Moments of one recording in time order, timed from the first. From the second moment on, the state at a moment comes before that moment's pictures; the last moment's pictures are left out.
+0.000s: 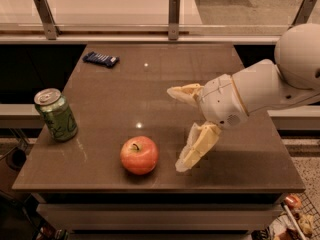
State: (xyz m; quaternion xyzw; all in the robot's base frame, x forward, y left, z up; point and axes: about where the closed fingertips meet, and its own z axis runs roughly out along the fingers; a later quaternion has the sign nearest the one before) arm 0.440 -0.029 0.887 -0.66 0.60 0.28 0.36
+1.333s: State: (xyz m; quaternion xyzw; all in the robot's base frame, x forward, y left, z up) arm 0.415 0.026 0.859 -0.69 0.56 0.33 0.32
